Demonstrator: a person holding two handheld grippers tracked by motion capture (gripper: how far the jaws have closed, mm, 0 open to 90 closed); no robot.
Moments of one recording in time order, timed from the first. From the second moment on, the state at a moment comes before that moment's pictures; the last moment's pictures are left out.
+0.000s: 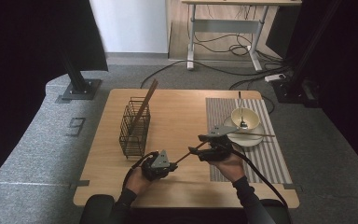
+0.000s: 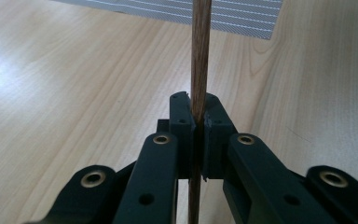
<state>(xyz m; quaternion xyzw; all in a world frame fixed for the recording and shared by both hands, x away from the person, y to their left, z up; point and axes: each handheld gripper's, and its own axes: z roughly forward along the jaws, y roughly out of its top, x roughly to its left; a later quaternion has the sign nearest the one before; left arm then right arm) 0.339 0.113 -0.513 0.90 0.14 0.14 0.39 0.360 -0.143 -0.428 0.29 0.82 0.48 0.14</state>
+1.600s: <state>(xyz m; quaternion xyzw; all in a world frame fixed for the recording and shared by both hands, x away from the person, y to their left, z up) 0.345 0.126 -0.520 0.92 0.12 0.09 0.36 0.375 -0.153 -0.471 0.23 0.89 0.36 0.12</state>
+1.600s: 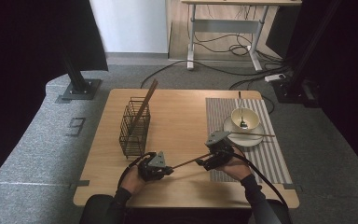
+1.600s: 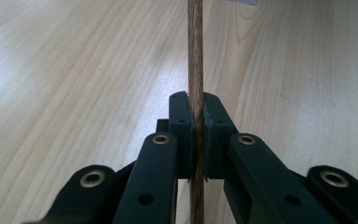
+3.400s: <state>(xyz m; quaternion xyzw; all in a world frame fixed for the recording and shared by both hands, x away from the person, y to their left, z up) 0.346 0.120 -0.521 0.88 0.22 0.16 0.40 0.364 -0.138 -0.479 0.13 0.94 0.29 0.08</state>
